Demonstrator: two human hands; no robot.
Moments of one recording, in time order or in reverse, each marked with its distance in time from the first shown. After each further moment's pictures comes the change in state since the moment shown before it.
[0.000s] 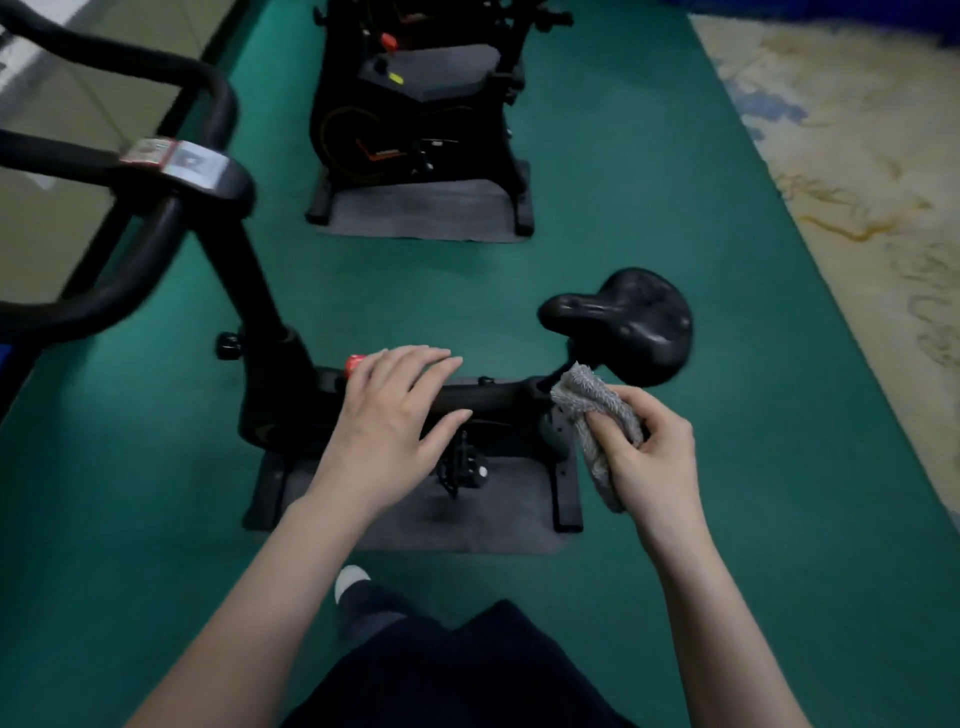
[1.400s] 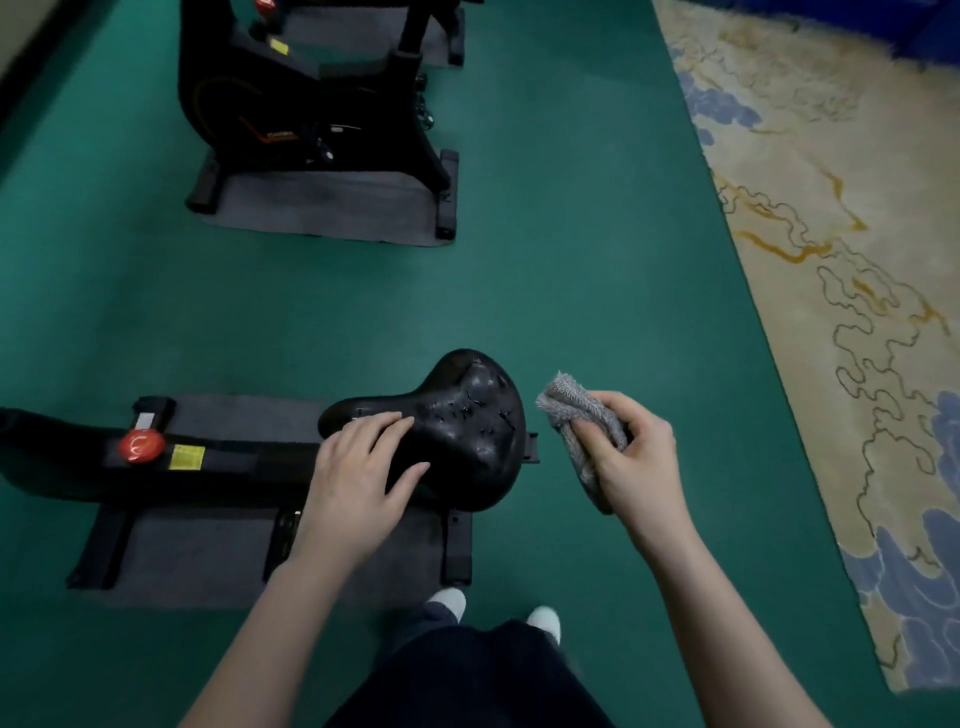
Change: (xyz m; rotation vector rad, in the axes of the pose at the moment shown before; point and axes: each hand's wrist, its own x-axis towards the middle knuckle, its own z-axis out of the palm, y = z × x) left_hand 0.209 0.137 0.188 -0.139 -0.159 -0.264; right_hand 0.266 0.093 -0.187 -0.120 -0.057 0.040
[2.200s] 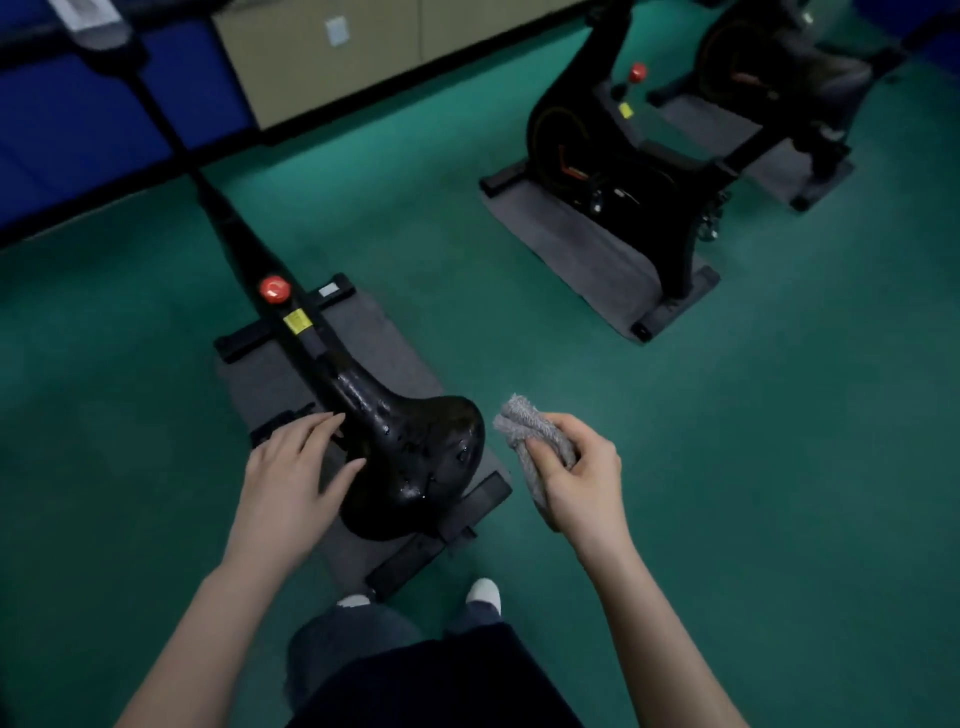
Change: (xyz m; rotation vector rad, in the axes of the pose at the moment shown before) left_hand 0.021 0.129 0.069 0.086 0.397 -0.889; right_hand 0.208 0.025 -0.019 -0.039 -0.816 -0.305
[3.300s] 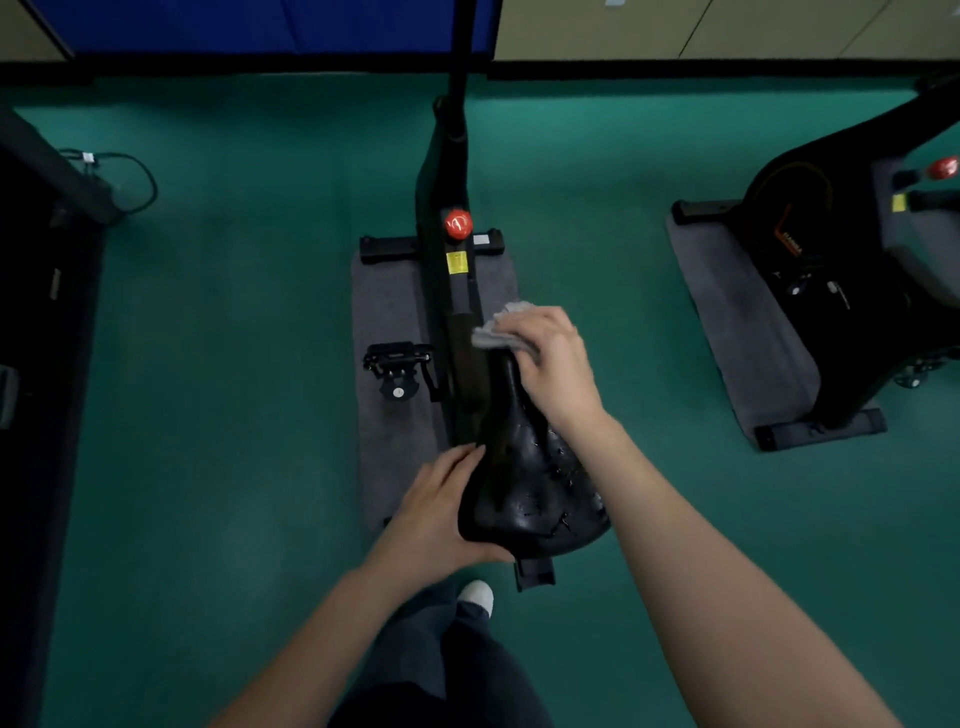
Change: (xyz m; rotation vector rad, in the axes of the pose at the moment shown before) left_hand -0.032 -0.023 0.093 -0.597 -0.155 -0.277; right_hand 0.119 -0.032 0.209 -0.444 -0.559 -0.757
